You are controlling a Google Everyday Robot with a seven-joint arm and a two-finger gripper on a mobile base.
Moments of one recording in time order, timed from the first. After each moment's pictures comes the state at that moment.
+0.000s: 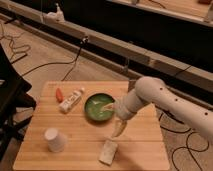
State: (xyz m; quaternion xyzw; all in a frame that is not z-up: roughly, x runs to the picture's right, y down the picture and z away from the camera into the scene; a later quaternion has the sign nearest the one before) arm -0.019 0.168 0.649 -0.31 -0.38 -0.08 0.87
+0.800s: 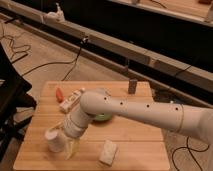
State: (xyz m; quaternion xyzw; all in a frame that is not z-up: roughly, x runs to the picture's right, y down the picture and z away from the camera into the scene) arm -0.187 0.223 0.605 -0.34 -0.46 -0.17 0.80
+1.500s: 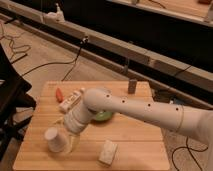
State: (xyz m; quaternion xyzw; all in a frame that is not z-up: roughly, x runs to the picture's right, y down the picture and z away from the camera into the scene) arm -0.199 0.202 0.625 -0.33 -0.49 -0.13 0.80
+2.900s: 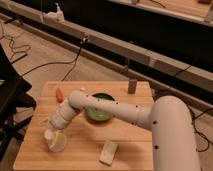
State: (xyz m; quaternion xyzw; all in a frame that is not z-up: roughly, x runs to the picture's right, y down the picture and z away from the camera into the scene) arm -0.290 0.227 0.723 -0.36 -0.55 -0.11 0.75
